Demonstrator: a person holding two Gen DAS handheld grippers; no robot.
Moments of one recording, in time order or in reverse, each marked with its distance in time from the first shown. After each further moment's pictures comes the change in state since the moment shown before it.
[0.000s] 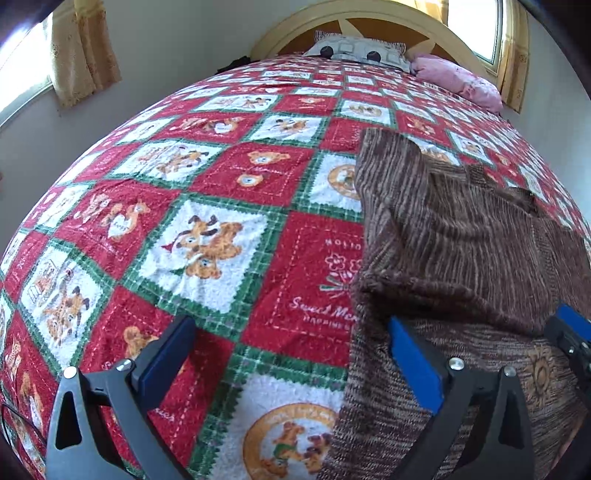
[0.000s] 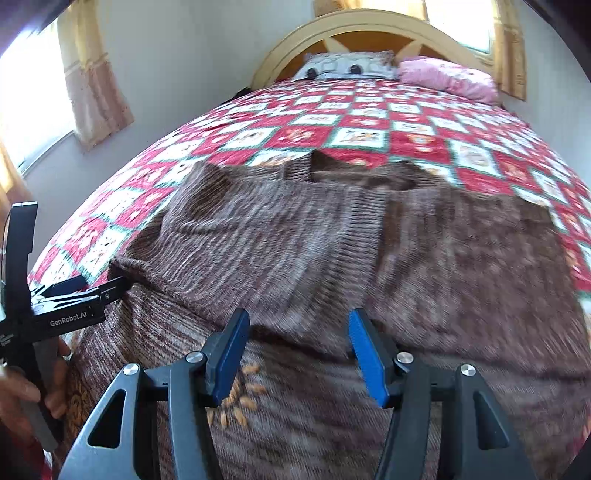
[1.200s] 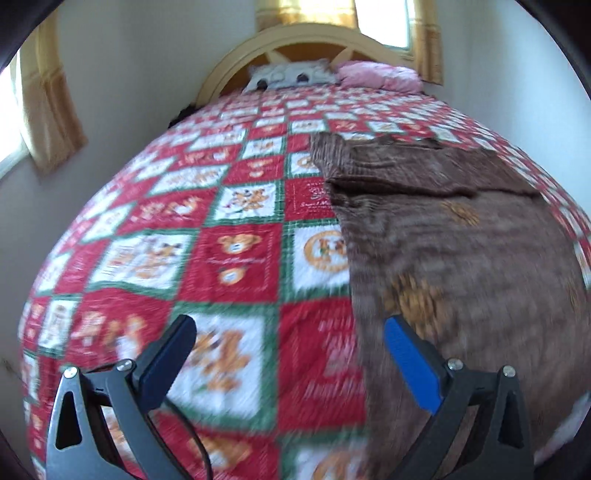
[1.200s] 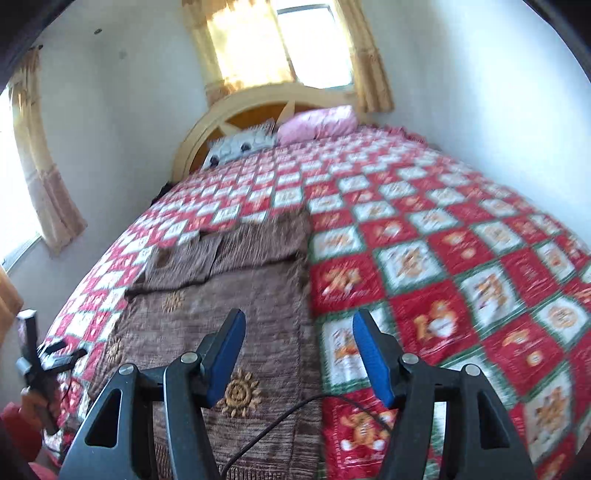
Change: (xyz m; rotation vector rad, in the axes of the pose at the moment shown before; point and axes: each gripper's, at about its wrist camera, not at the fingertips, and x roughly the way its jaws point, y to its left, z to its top) left arm -0.134 0.062 -0.107 0.295 -0.158 -0.115; right arm -0.304 -0.102 -0.152 0.301 -0.312 -0.222
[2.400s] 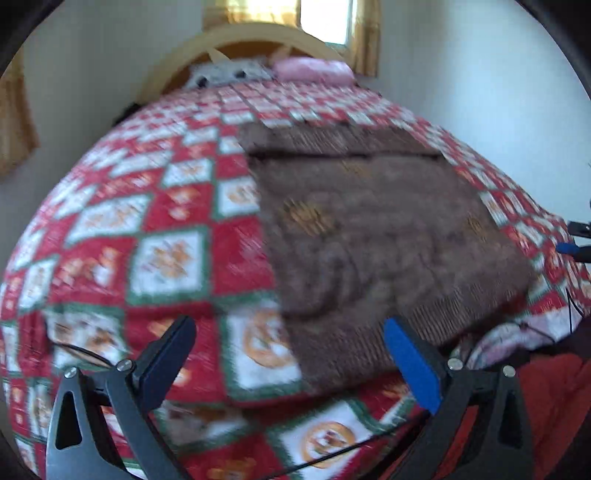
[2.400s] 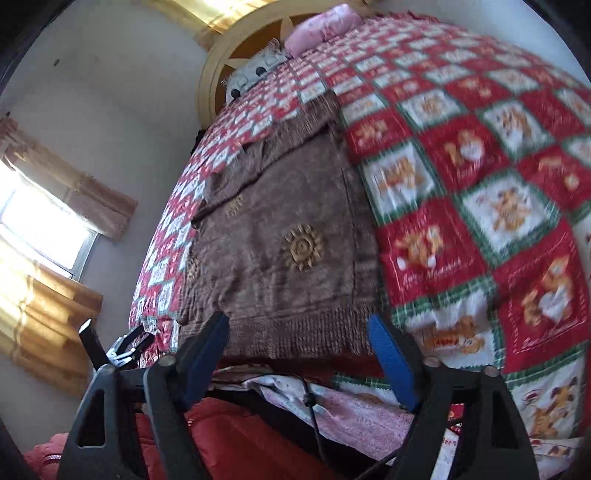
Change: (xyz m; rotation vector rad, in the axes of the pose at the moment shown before) left arm -0.056 -0.021 -0.061 0.057 0.072 -0.275; right arm -0.016 -0.026 -0.064 0.273 0.449 0.318
